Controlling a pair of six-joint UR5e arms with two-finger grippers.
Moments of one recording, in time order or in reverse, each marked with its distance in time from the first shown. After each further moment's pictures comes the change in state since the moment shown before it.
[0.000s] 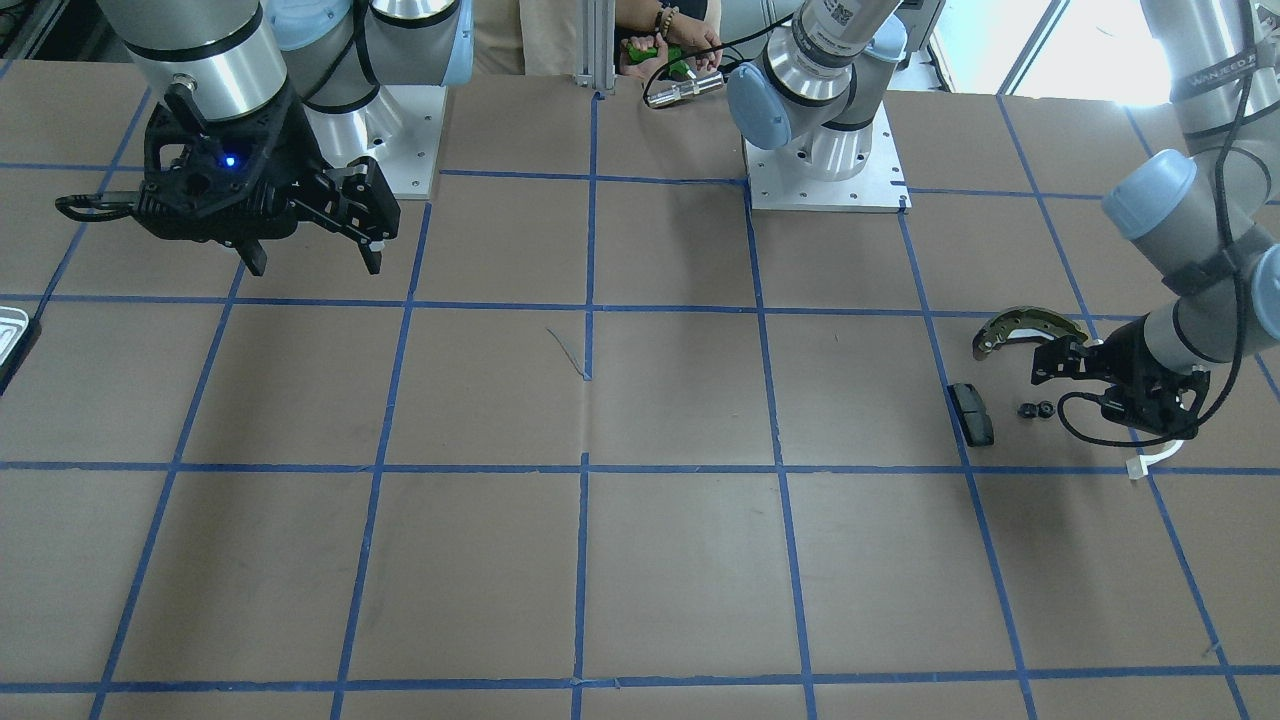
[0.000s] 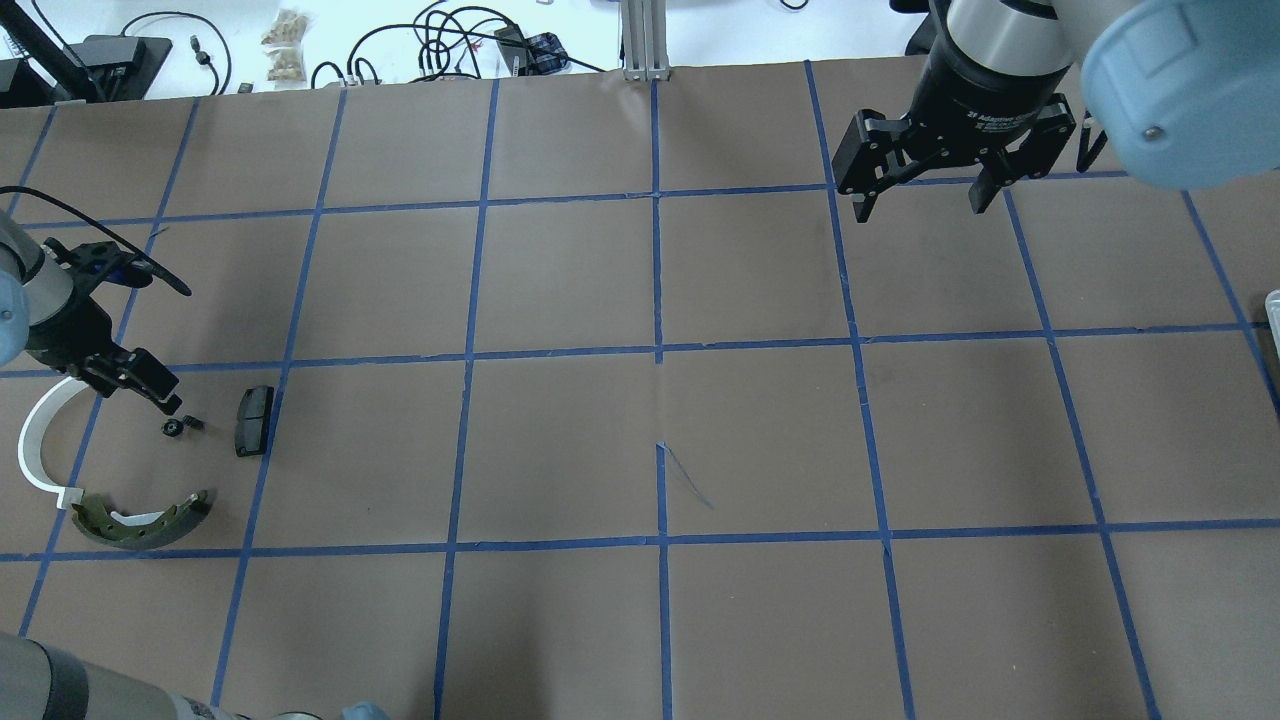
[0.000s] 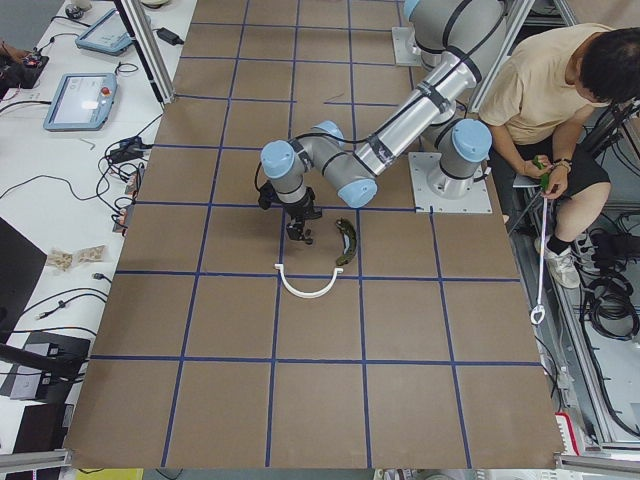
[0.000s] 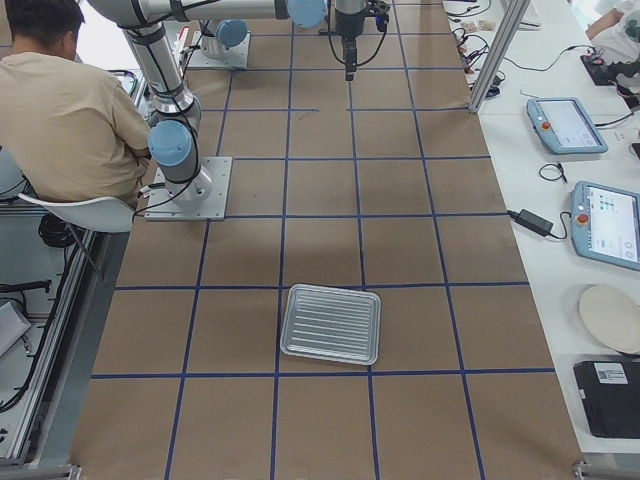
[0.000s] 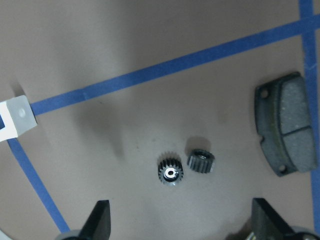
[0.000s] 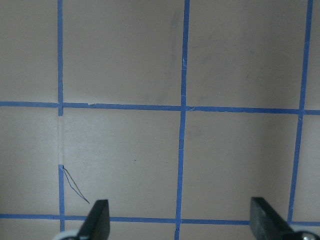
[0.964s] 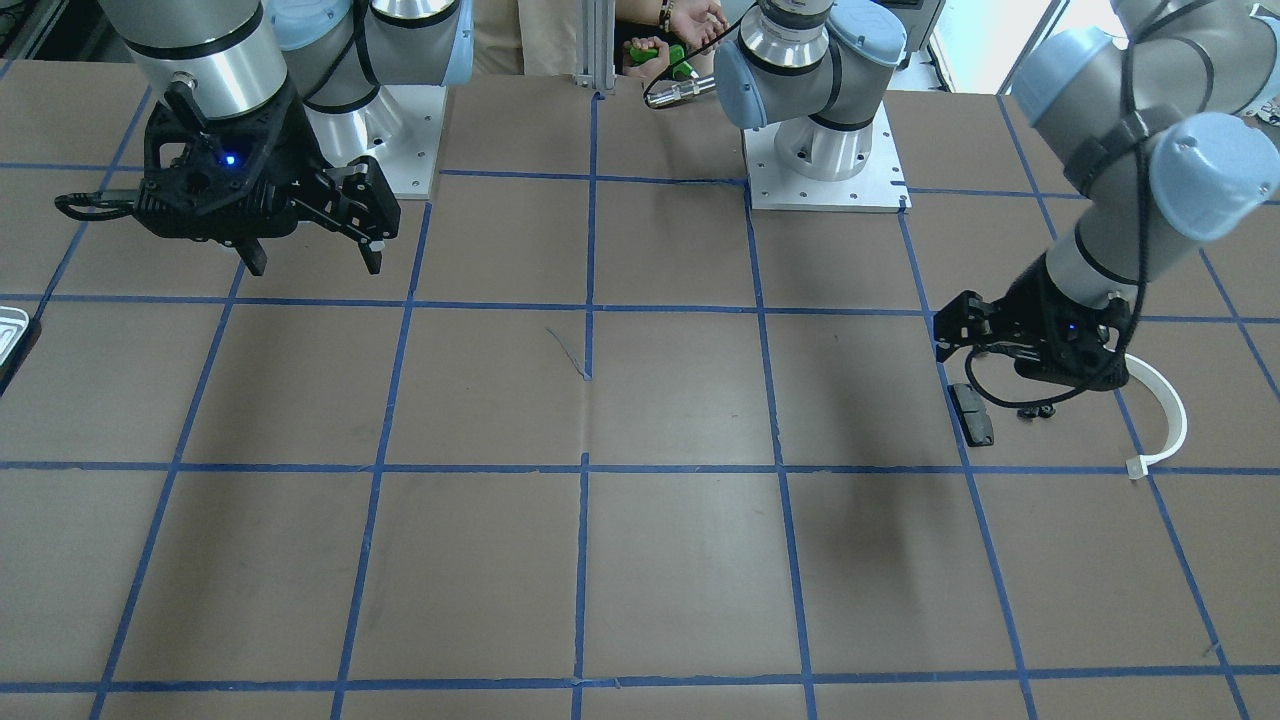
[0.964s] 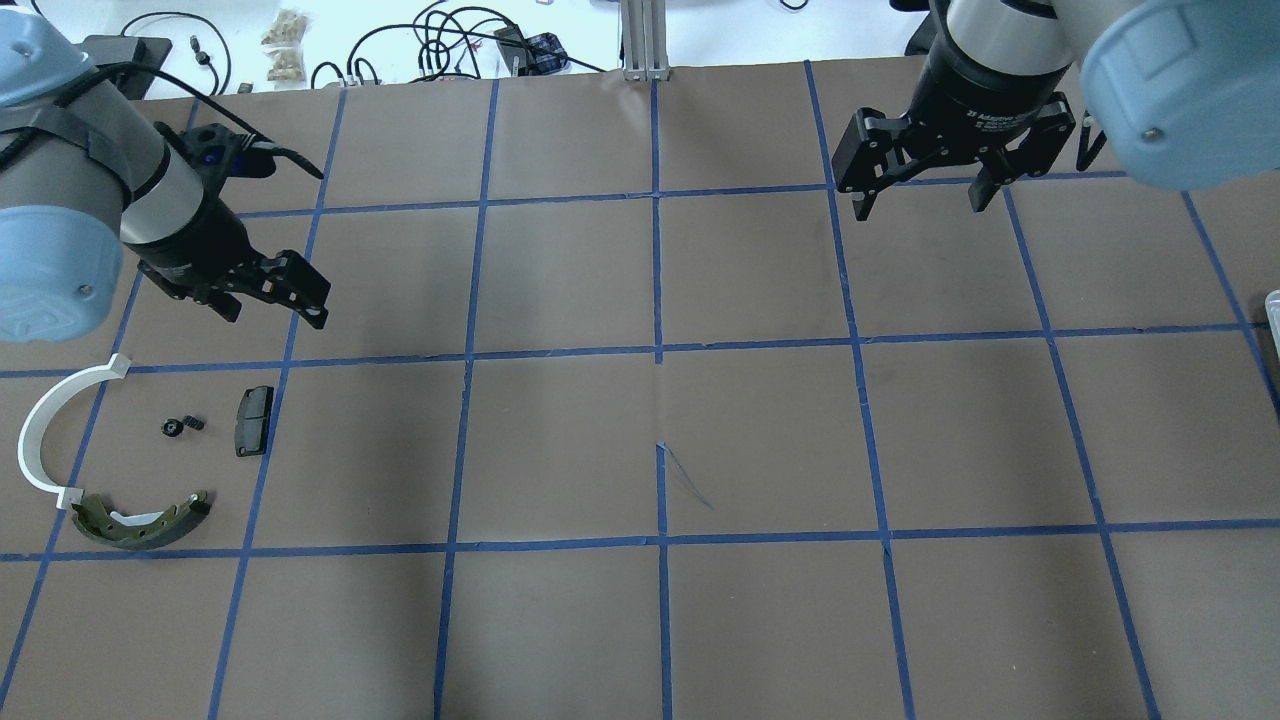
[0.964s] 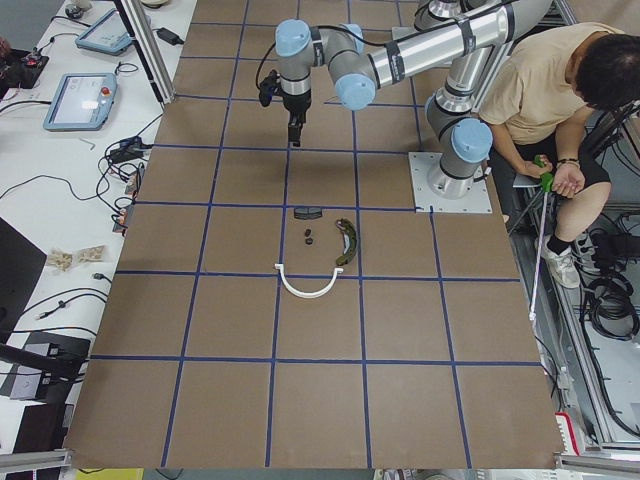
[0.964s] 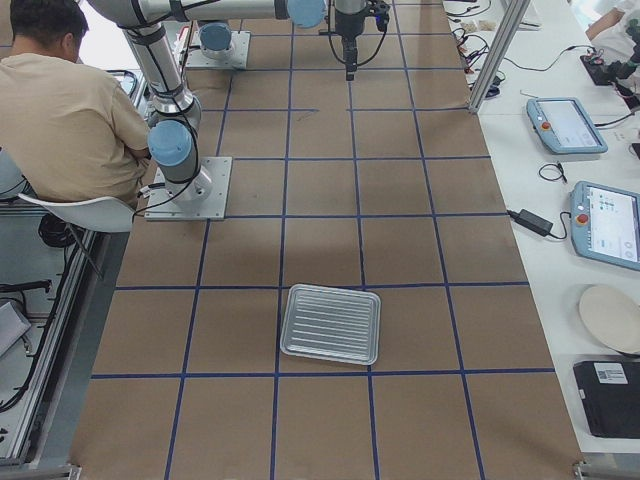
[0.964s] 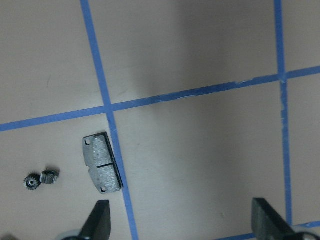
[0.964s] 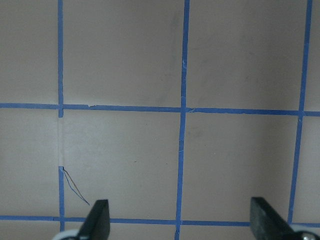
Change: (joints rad) left arm -0.400 0.286 0.021 -0.163 -0.145 -0.547; right arm 0.000 0.001 0.000 -0.005 -0.001 0.002
